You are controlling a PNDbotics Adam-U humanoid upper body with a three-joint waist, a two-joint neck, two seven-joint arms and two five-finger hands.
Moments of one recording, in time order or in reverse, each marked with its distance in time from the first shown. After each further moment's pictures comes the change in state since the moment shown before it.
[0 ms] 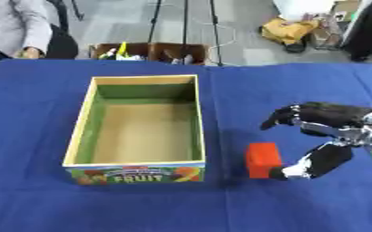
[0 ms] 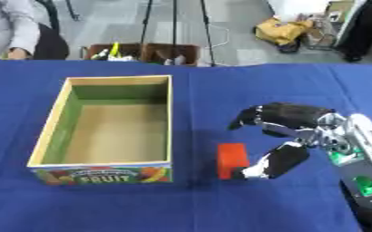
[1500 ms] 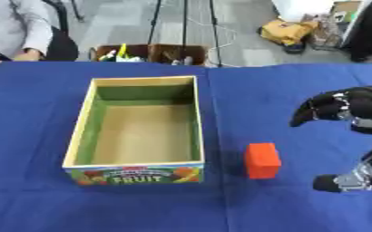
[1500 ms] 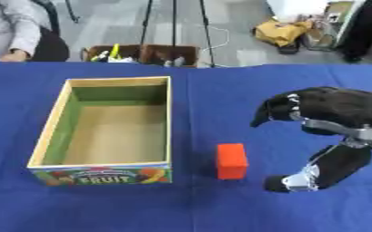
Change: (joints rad) left arm 0.000 0.000 0.001 0.000 0.000 -0.002 0.002; right arm 0.090 -0.272 -0.018 -0.250 -0.236 -0.065 -0.044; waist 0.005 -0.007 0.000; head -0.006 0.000
